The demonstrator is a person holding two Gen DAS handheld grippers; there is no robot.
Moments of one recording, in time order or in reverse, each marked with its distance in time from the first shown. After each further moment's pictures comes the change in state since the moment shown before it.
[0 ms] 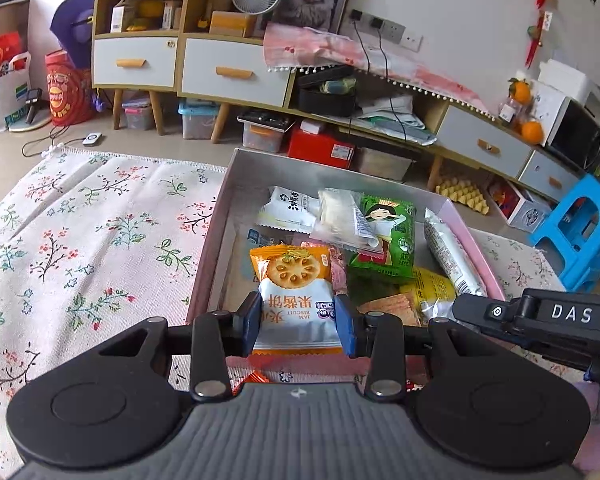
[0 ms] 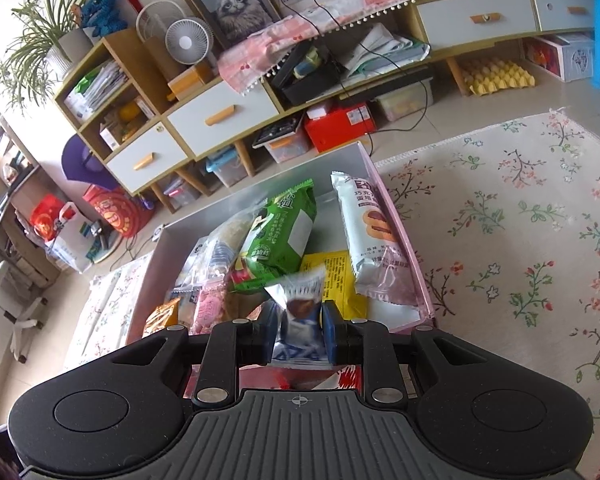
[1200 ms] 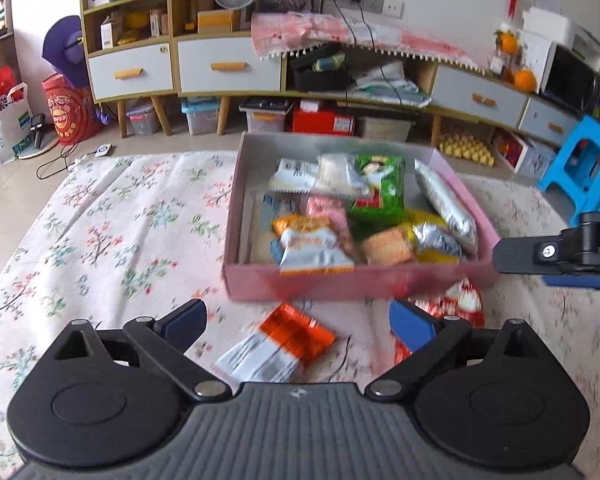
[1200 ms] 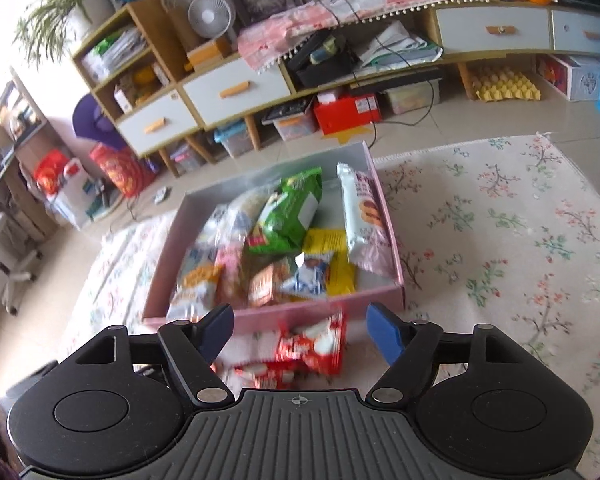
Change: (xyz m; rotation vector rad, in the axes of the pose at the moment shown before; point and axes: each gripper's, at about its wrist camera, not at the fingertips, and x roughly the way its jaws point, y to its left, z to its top) left arm -0.039 -0.010 -0.017 0.147 0.082 0.071; right arm -0.061 0.018 -0.002 -0.131 0.103 -0.031
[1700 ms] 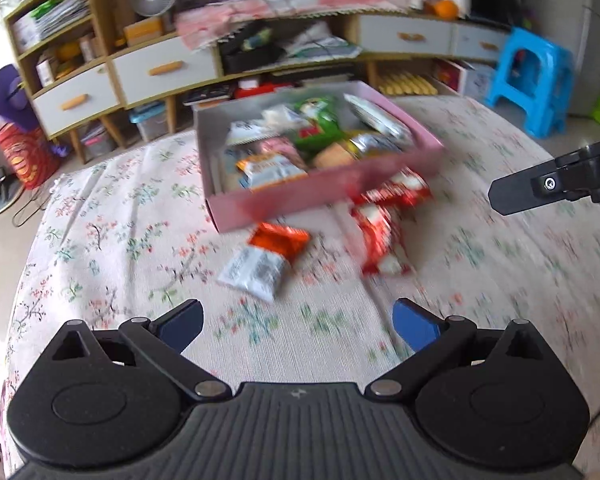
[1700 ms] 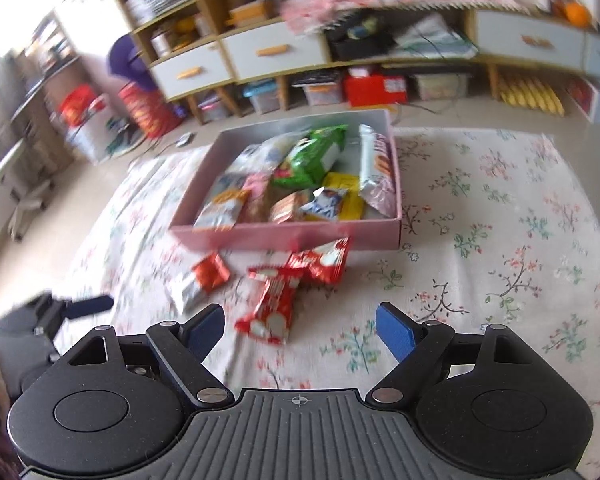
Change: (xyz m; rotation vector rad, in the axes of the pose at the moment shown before) left arm -0.043 -0.007 -0.048 0.275 0.065 -0.082; right arm -0.050 0.007 -0.045 -0.217 0.080 0.023
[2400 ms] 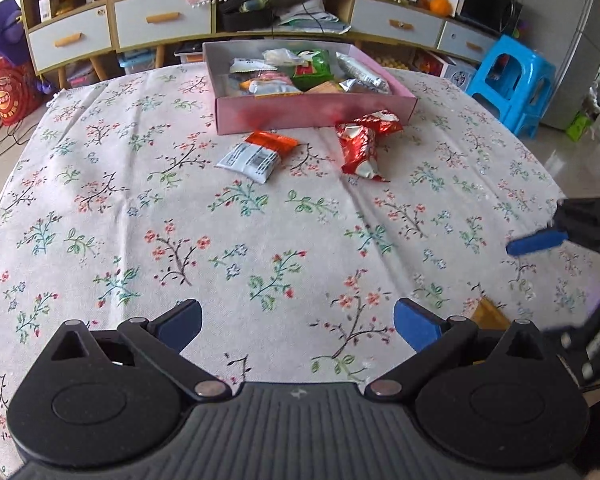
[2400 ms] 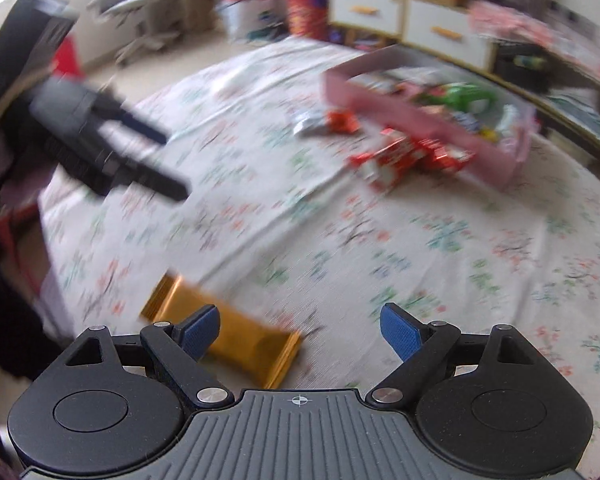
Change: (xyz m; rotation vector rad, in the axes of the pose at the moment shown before) left arm -0.024 0.018 -0.065 -0.124 0.060 -0.124; right arm -0.006 0.033 -0.125 -0.567 0.122 0.188
